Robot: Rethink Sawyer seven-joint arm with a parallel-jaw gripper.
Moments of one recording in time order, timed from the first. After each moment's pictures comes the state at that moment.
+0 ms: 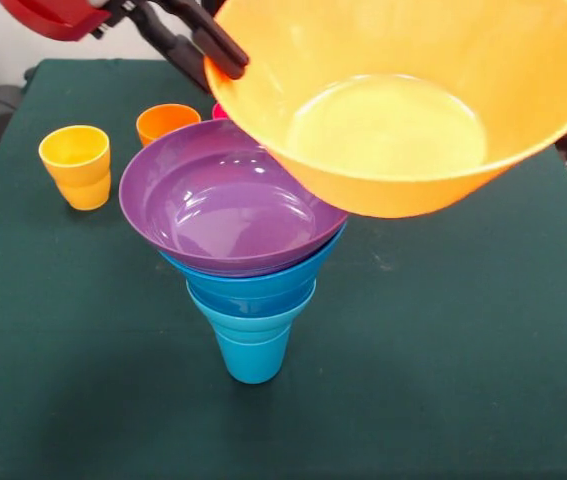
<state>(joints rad) -0.70 -0.31 0.88 0.66 -0.16 1.62 1.58</state>
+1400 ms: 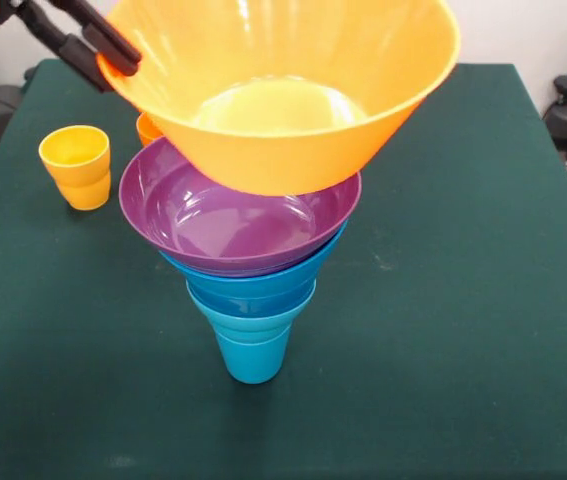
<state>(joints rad) -0.73 -0.29 0.88 0.58 -0.21 1.70 1.36</state>
